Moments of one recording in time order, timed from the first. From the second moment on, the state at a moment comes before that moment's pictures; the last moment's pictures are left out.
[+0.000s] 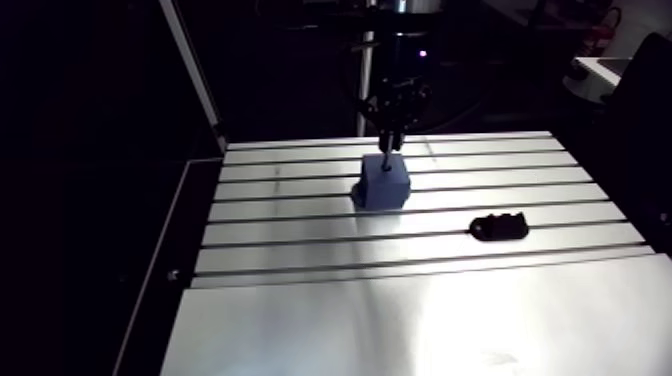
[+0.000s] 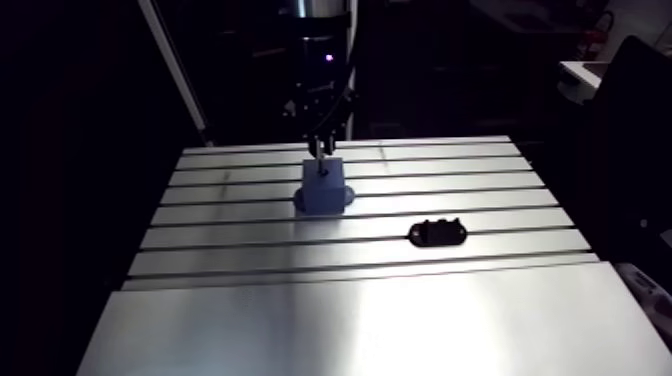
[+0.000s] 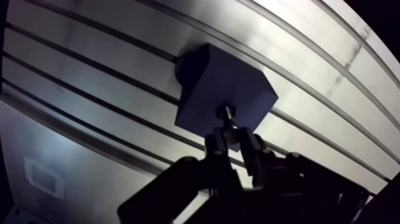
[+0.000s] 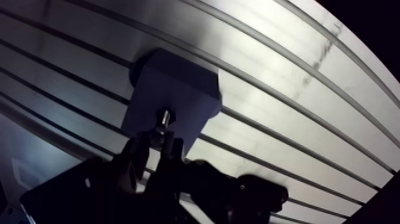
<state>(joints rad) -0.10 -1.18 1.64 -1.87 -1.60 -2.14</state>
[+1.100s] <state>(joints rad) -0.10 -1.18 1.65 -1.87 -1.60 -2.14</state>
